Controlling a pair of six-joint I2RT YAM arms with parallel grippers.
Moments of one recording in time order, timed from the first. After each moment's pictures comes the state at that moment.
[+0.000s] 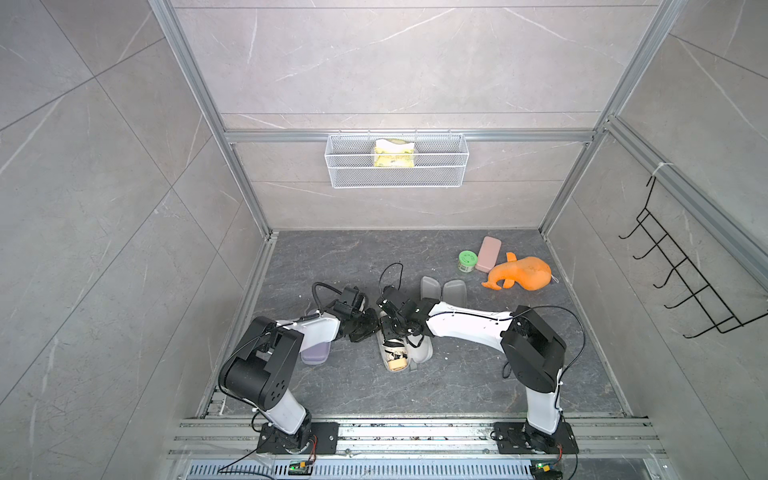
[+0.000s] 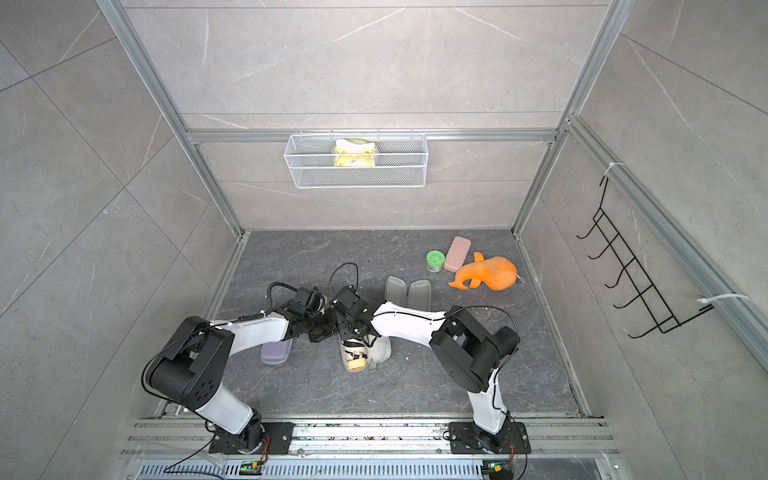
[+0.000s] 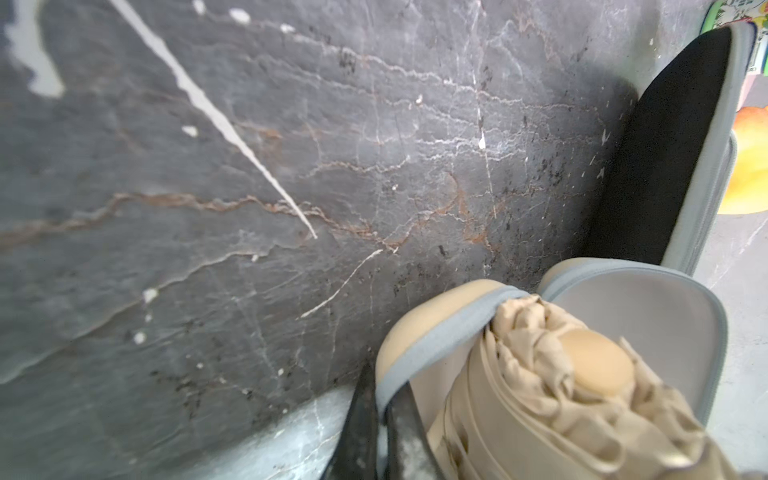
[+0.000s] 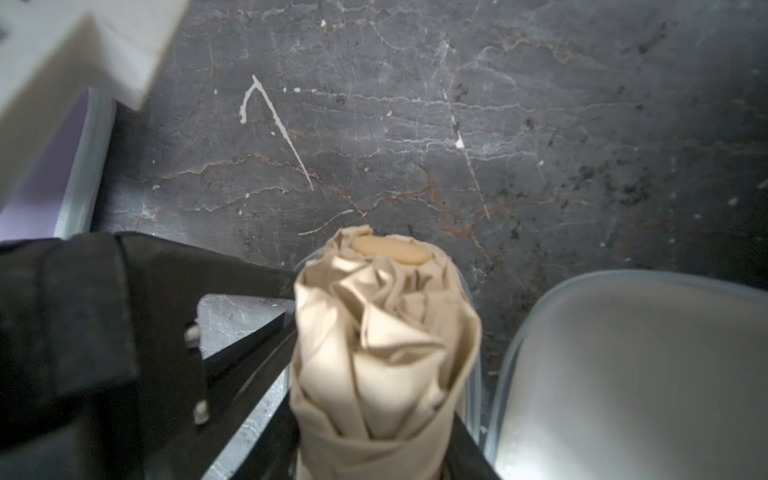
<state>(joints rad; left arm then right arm) -0.46 1.62 0.74 -0.13 0.34 -0.83 0.94 1.97 1.39 -0.49 0.06 0.58</state>
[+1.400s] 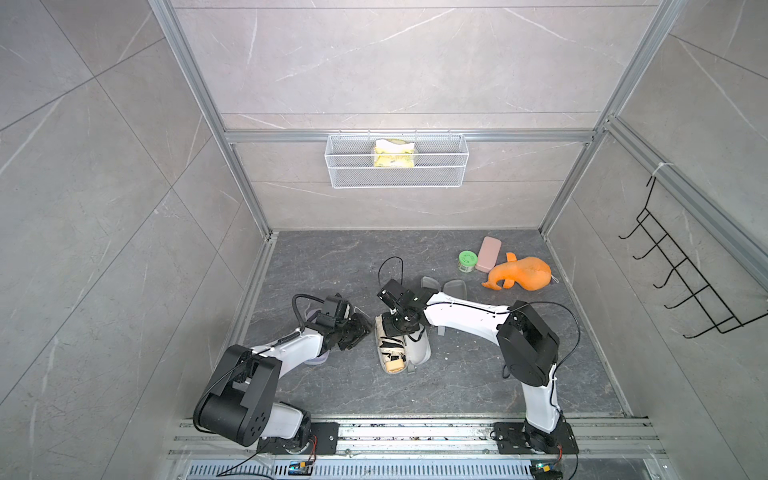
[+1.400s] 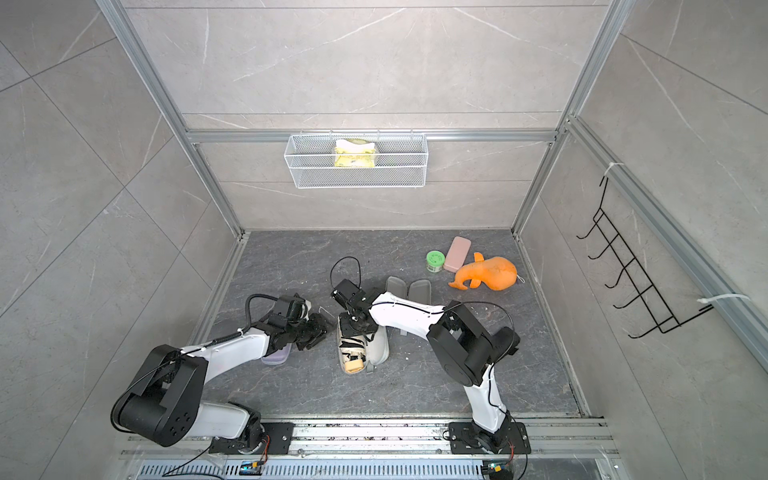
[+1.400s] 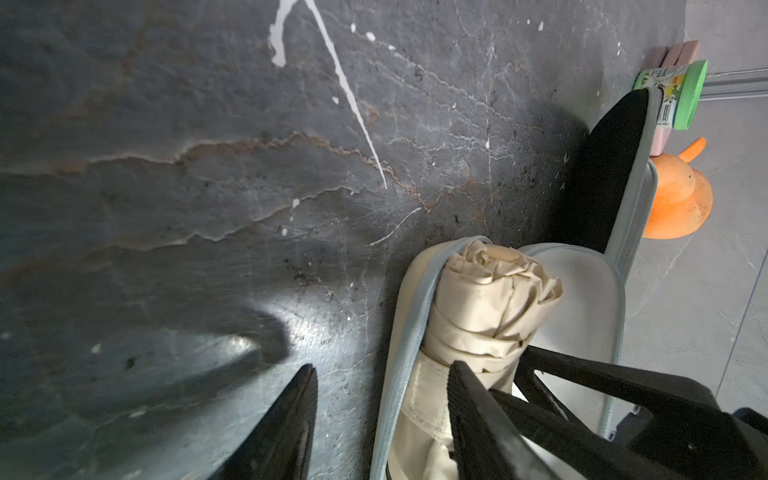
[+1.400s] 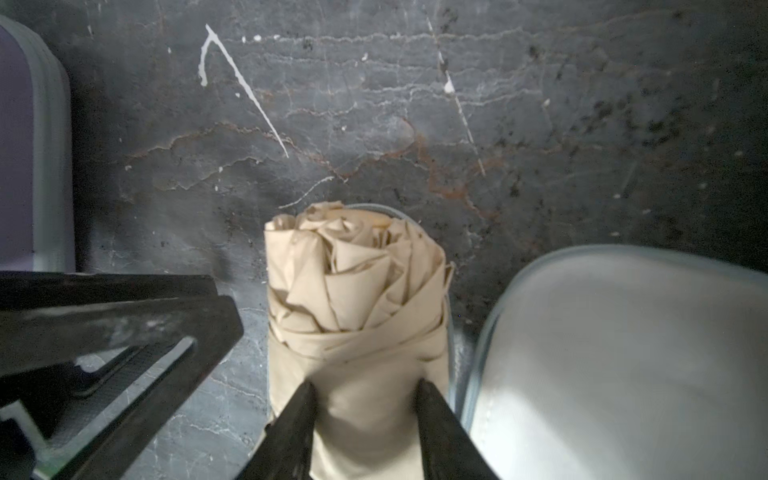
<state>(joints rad) -0.38 1.40 0.57 -0.09 0.38 -0.89 0.90 2.02 1.52 -0.69 -0.03 0.62</state>
